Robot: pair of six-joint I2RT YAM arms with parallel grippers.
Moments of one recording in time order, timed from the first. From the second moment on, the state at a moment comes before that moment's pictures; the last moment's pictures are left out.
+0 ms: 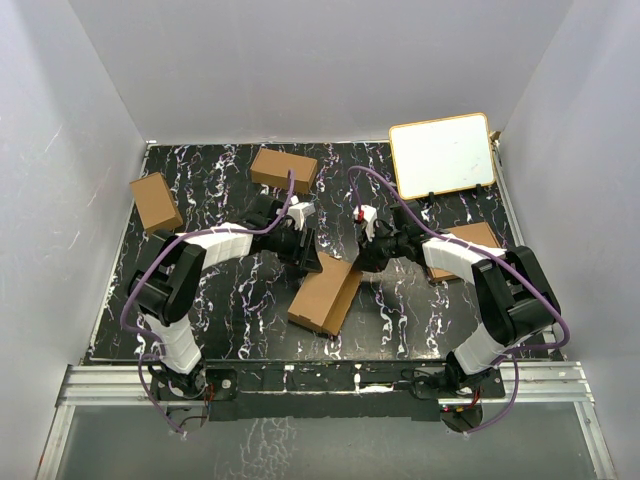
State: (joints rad) left arm -0.50 1.80 1.00 -0.16 0.66 -0.22; right arm 0.35 1.59 0.80 -0.08 -0.76 -0.35
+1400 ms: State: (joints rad) left arm -0.49 1.41 0.72 -0.10 0.51 -0.47; right arm 0.49 1.40 0.65 -0.61 -0.96 -1.75
